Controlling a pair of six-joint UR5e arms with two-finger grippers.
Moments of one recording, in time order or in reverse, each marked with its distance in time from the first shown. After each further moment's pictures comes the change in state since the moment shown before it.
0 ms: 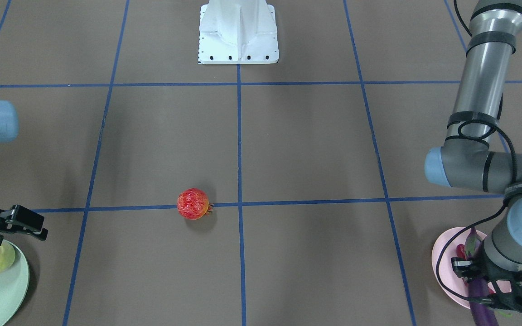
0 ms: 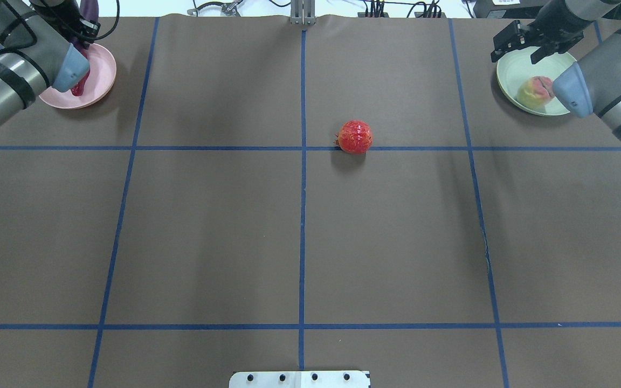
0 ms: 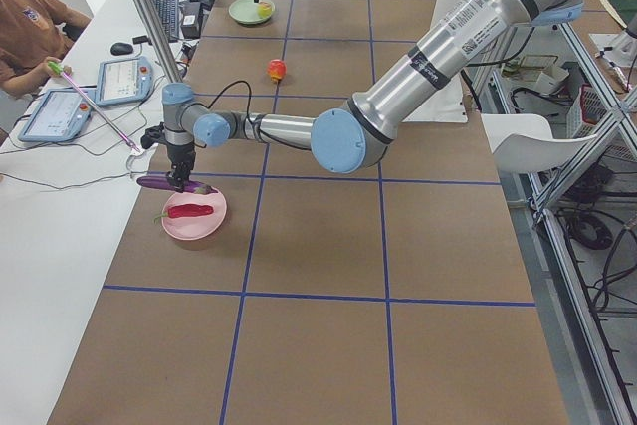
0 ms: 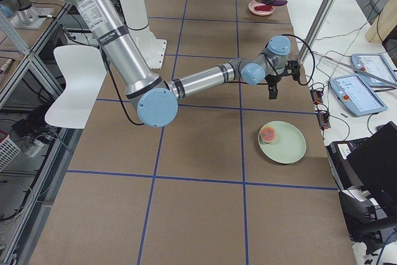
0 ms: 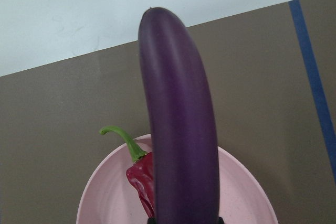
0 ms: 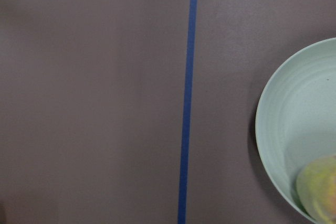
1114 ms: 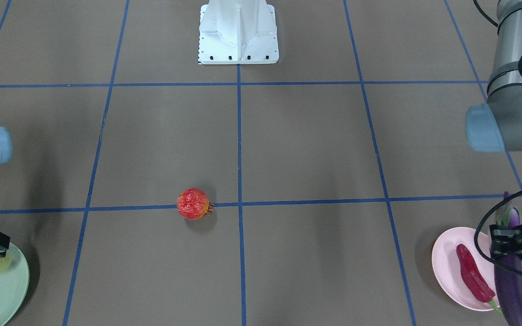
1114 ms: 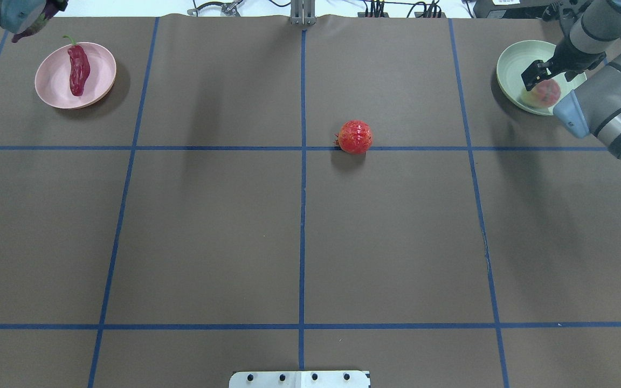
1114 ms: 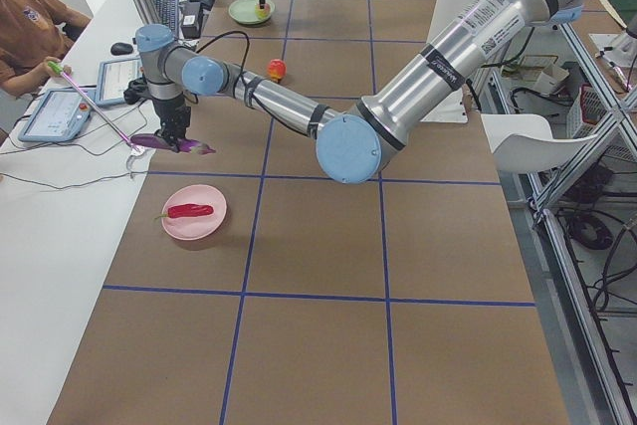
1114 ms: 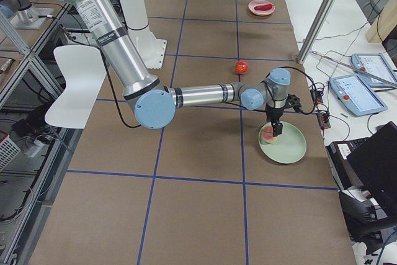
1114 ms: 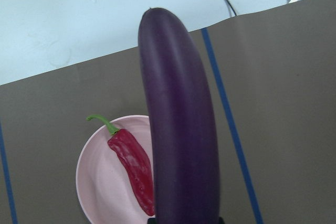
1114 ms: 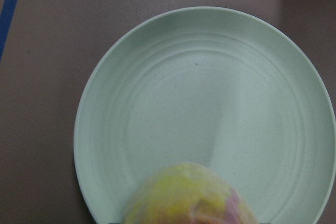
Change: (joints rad) left arm -0.158 0.045 -0.341 0.360 -0.243 0.206; right arm 0.009 -0.026 -0.220 0.009 -0.207 -0.327
